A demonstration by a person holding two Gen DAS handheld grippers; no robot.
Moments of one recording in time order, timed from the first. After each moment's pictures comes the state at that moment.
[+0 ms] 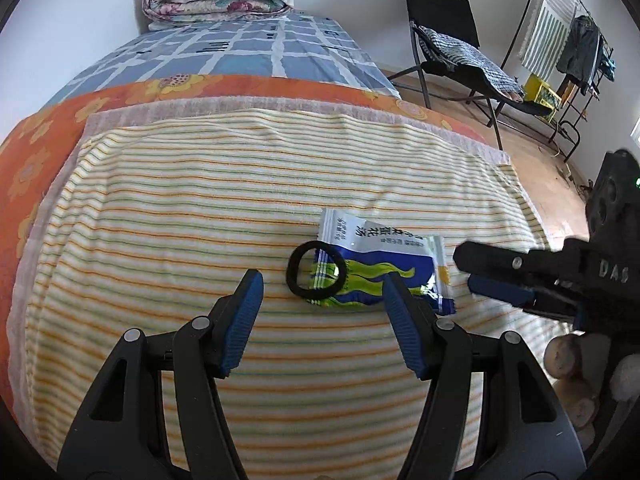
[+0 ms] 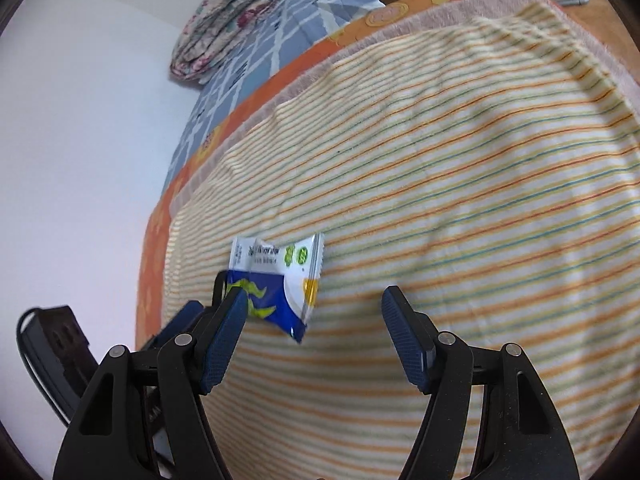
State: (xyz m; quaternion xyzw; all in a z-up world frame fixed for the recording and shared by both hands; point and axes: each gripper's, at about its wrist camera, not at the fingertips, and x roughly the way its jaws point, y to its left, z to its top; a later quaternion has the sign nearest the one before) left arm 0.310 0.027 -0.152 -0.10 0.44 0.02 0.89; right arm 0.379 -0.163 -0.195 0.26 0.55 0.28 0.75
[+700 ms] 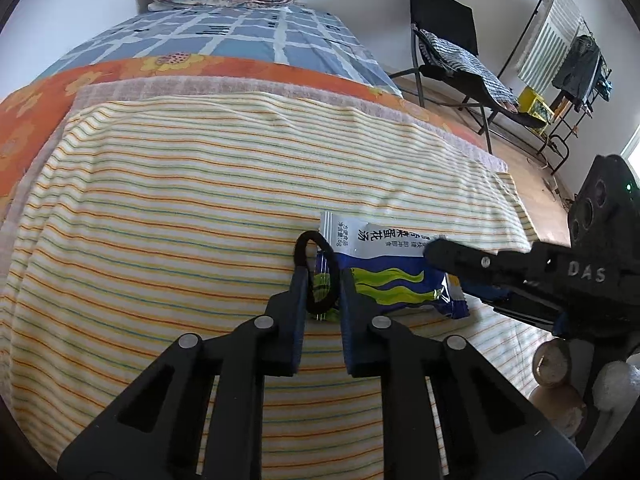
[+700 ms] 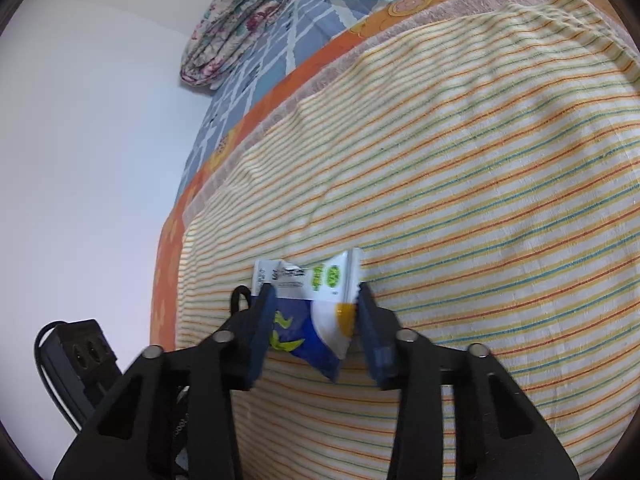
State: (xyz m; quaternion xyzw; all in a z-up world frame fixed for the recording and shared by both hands) left arm 0.312 0.047 -0.166 -0.15 0.44 0.00 0.89; right arm 0.388 -0.135 -0.206 0.28 0.54 0.29 0.74
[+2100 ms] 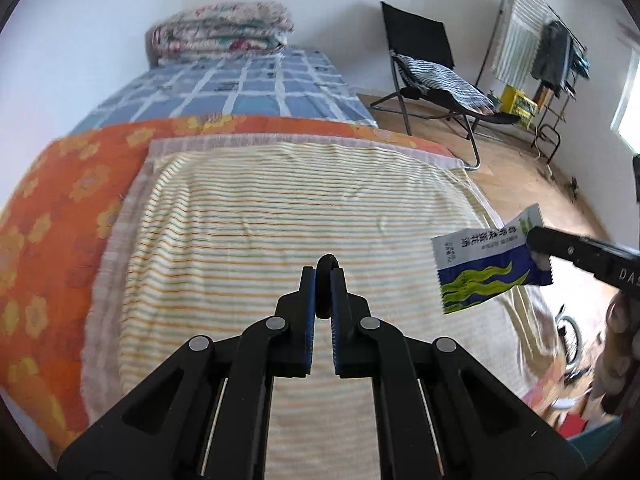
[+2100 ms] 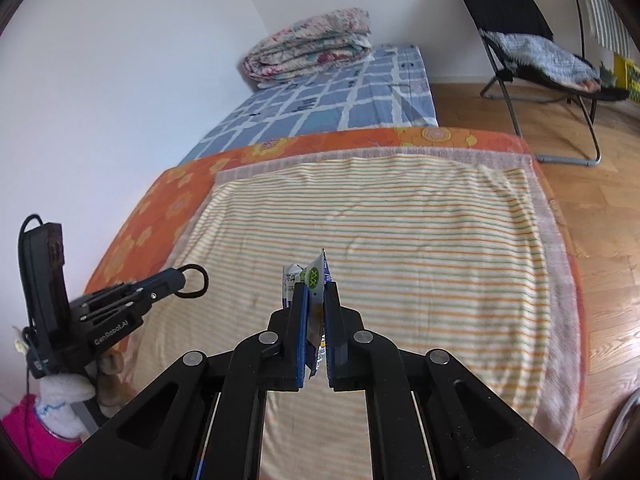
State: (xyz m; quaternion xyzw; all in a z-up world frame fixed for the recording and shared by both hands) left arm 0.166 0.036 -0.060 -0.08 0.39 0.00 0.92; right arm 0.228 -0.194 -0.055 0.04 0.42 0.31 0.85
